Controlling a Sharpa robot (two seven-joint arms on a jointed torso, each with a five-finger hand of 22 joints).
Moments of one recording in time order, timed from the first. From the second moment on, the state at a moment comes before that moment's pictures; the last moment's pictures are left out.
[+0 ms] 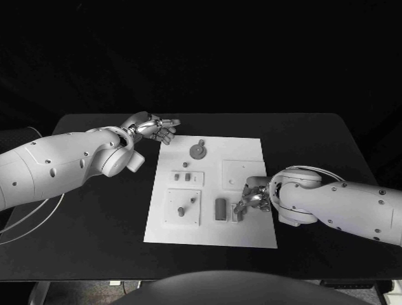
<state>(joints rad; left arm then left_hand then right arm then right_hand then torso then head) 1.23 -0.77 -0.17 1.23 -0.48 -0.25 0.16 0.72 -0.03 0.32 -0.16 0.11 0.83 0.18 0.30 0.44 1.09 0.15 0.10 0.22 0.86 0.15 0.34 0.69 0.08 0.87 0.05 0.13 0.84 1.14 -0.69 -0.23 1.49 -1.17 0.02 -0.51 0.84 -0.08 0.55 -0.28 0.05 1.10 0.05 0.32 0.62 1.30 -0.05 1.13 0.98 1.26 -0.12 1.47 0.94 0.25 1.18 -0.04 0.94 1.31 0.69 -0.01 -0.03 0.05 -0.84</state>
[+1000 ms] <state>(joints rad) 1.23 -0.77 -0.17 1.23 -0.49 -0.25 0.16 0.72 -0.03 0.32 -0.16 0.10 0.83 0.18 0.30 0.44 1.09 0.15 0.10 0.22 0.86 0.15 0.34 0.69 0.07 0.87 0.05 0.13 0.84 1.14 -0.73 -0.23 1.51 -1.21 0.02 -0.51 0.84 -0.09 0.55 -0.29 0.05 1.10 0.05 0.32 0.62 1.30 -0.05 1.13 0.98 1.26 -0.12 1.47 0.93 0.25 1.18 -0.04 0.94 1.31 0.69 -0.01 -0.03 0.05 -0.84</state>
